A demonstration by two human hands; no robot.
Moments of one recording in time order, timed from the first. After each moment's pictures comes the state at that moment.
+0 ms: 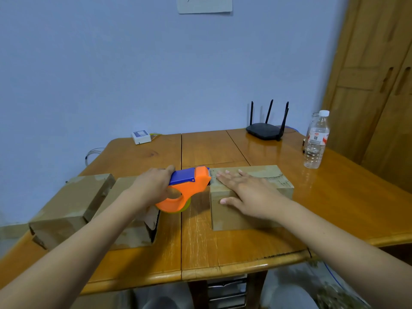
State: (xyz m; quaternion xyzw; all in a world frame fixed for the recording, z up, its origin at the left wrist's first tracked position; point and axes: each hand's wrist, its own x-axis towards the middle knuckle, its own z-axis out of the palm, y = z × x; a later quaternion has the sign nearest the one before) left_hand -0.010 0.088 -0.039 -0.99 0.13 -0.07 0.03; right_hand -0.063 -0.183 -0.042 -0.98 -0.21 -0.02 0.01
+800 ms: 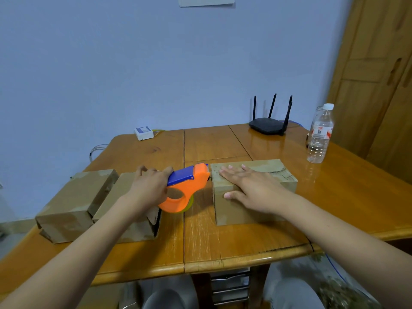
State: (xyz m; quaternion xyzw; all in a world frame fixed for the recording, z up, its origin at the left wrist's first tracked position) left_hand -0.023 0.099 -0.058 -0.99 0.10 -0.10 0.04; right_hand -0.060 -0.188 -0.045 -0.98 -0.22 -0.02 0.02
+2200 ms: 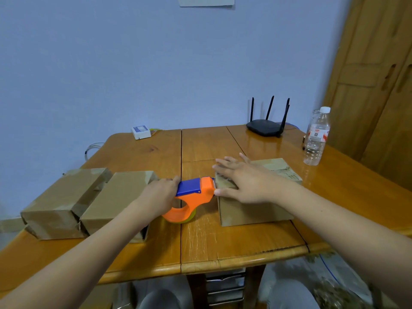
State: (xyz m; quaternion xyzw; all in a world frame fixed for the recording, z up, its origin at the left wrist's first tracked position) left_hand -0.022 0.079 -0.082 -0.98 0.16 -0.09 0.04; right_hand -0.039 -0.188 -0.031 -0.96 -0.29 -0.02 -0.02
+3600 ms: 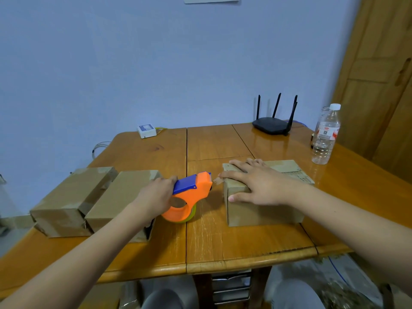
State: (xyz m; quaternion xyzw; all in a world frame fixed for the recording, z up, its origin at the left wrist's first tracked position) left_hand -0.019 0.099 -0.086 -0.99 0.11 -0.07 -0.02; right_hand -0.022 -0.205 -0.050 -0.96 -0.29 -0.01 -0.04
